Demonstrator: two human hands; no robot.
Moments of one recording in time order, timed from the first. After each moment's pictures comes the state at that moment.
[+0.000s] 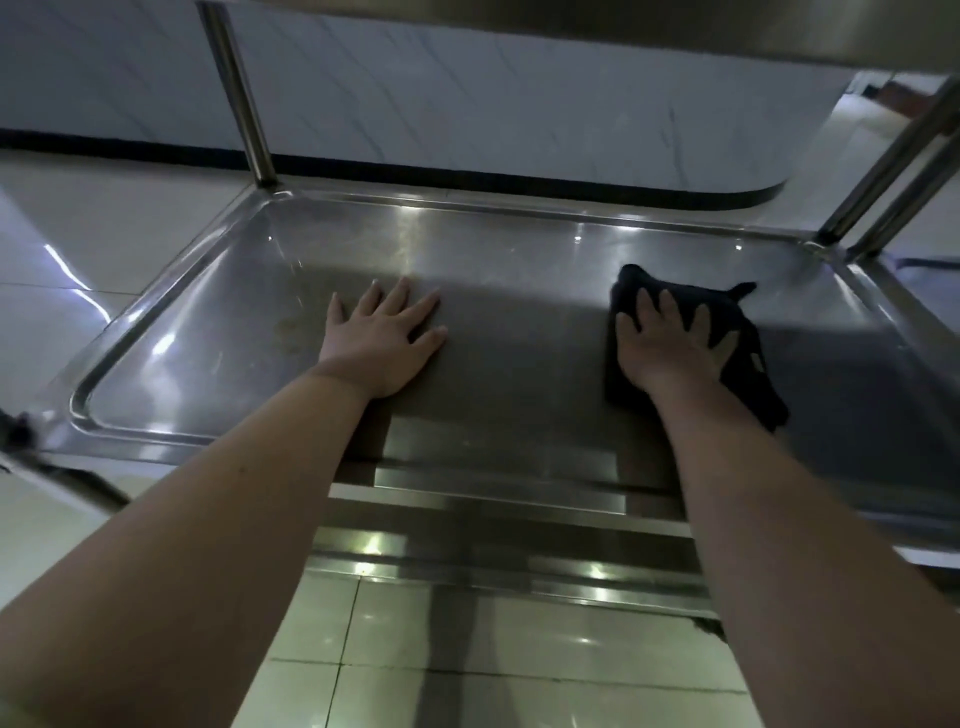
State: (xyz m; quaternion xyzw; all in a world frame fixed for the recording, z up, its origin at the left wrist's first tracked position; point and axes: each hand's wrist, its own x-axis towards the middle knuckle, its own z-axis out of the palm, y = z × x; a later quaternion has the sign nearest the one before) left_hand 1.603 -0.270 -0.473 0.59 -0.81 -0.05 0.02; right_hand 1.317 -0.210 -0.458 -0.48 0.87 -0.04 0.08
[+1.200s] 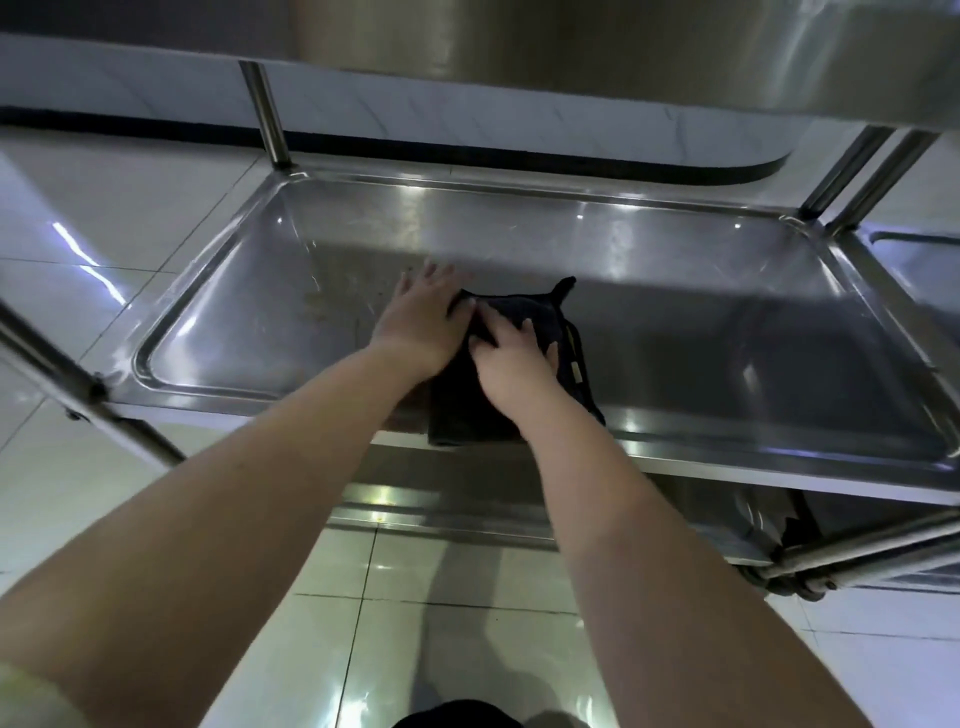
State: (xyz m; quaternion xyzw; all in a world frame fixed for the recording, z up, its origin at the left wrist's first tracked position) left_hand 1.581 -0.209 -0.436 0.54 -0.82 -0.15 0.15; right_hand 1.470 -0.140 -0.436 -0.58 0.72 -0.21 0.31
